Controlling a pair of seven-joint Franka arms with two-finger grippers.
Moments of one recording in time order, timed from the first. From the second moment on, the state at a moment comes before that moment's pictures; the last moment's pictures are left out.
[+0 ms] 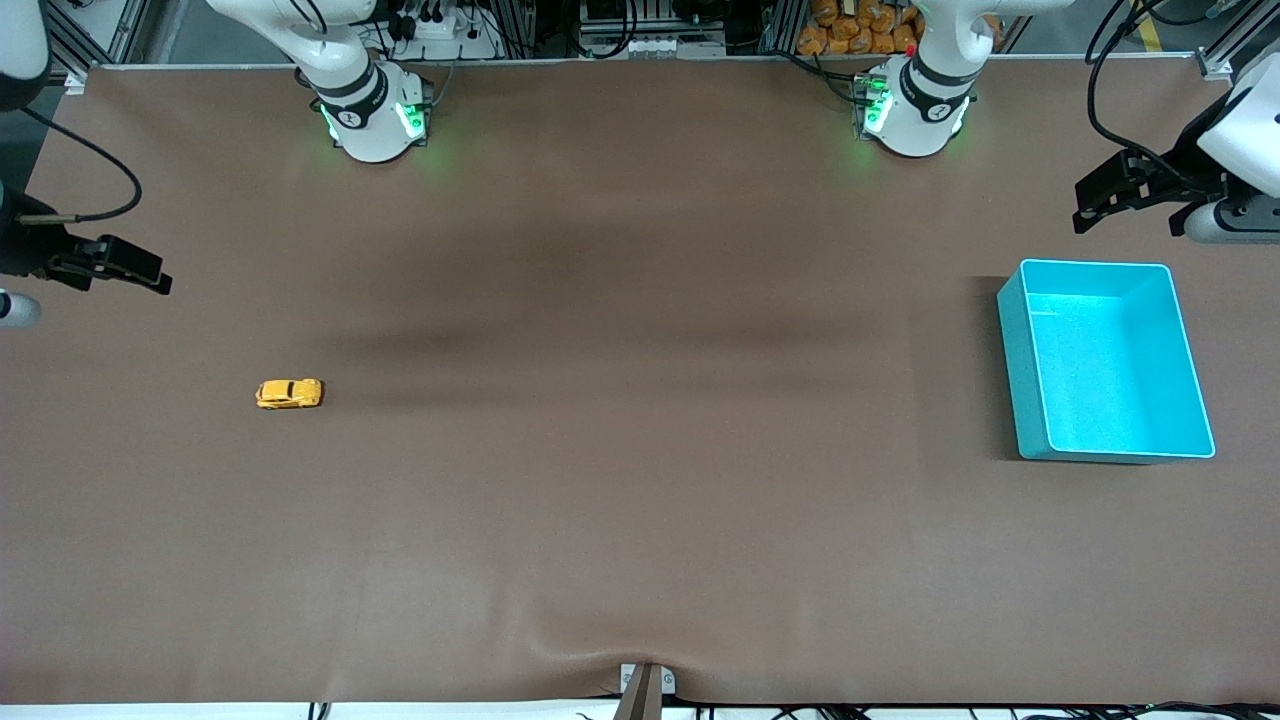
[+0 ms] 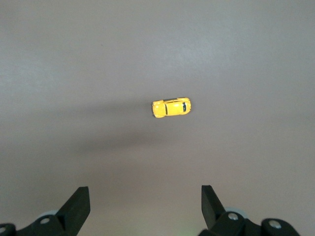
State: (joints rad) left arm -0.06 -0.03 -0.04 -1.52 0.00 1.45 -0.06; right arm -0.07 0.02 -0.03 -1.66 0.02 1.57 -0.01
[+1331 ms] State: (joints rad) left arm -0.06 -0.03 -0.04 -1.52 0.00 1.45 -0.06; right arm -0.10 0.22 -0.01 -1.92 0.02 2.01 1.01
